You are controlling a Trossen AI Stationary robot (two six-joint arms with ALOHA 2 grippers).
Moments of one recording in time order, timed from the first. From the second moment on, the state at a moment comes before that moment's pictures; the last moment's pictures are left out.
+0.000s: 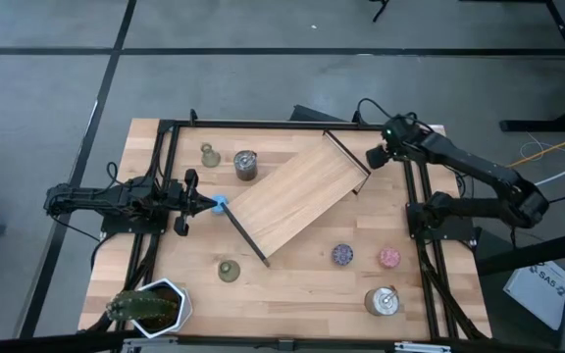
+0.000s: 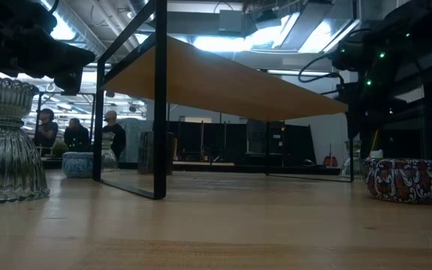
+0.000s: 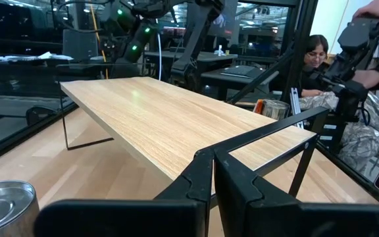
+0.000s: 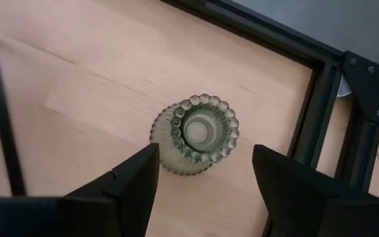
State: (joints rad) left arm -0.01 0.00 0.01 0.01 -0.01 -0.09; right arm -0.80 1.10 0.68 -0.69 0.28 0.27
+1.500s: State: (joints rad) left arm -0.01 0.00 0.01 0.01 -0.01 -0.09; right arm -0.81 1.21 0.63 -0.55 0.31 0.27
